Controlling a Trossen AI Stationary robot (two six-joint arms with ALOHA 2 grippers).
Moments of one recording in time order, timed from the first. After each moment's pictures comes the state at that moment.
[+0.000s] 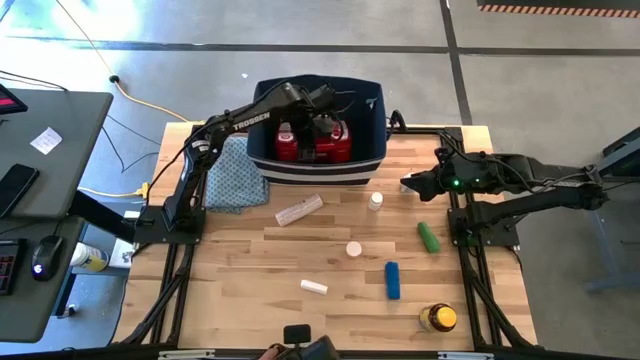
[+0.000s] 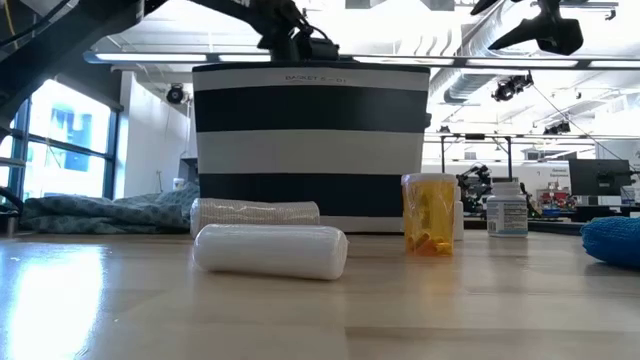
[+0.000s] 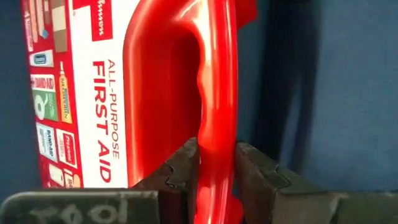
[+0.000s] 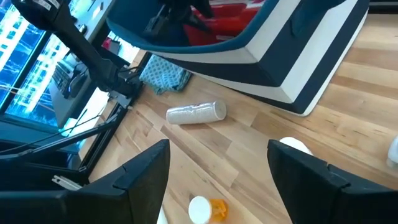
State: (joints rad) left arm 0.53 2.13 2.13 -1.33 0.07 0.45; right arm 0.01 0.76 0.97 -0.78 0.29 1.04
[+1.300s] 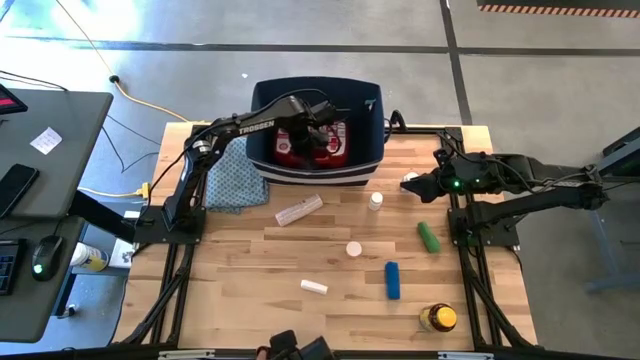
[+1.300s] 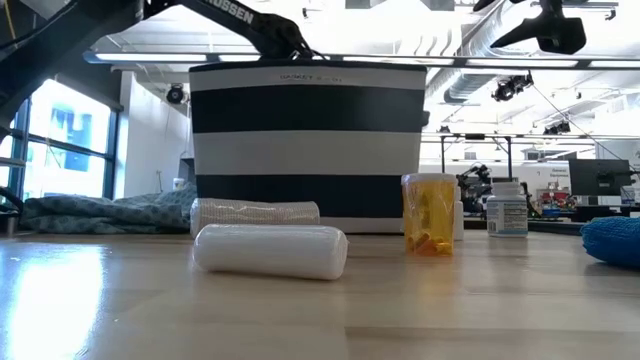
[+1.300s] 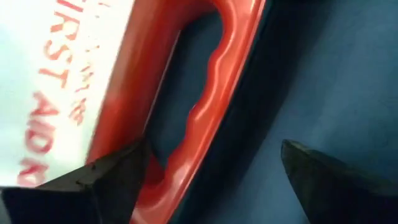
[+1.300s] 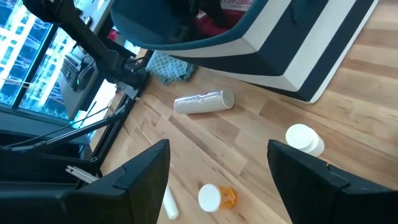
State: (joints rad) left arm 0.53 2.13 1.96 -1.30 0.12 0.16; right arm 0.02 0.76 0.97 -0.78 0.25 1.07
